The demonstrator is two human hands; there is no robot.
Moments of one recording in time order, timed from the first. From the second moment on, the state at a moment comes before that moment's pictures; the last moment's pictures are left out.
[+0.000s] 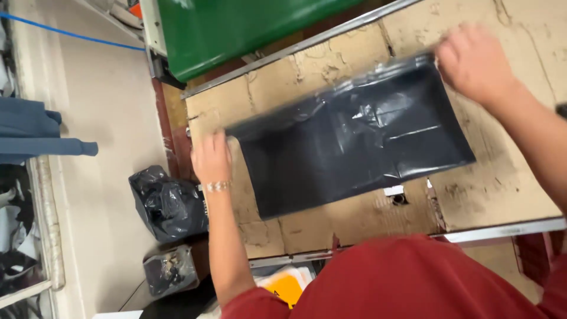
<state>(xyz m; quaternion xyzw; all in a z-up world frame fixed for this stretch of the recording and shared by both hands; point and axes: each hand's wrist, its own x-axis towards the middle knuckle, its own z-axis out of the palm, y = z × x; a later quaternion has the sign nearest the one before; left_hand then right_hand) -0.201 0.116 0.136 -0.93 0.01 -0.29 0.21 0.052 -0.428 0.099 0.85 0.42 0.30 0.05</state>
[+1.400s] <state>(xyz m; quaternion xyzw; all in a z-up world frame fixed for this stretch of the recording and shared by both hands) -0.277 0.013 -0.008 -0.99 -0.16 0.01 0.04 -0.042 -0.392 -0.024 0.95 0.23 0.18 -0.08</state>
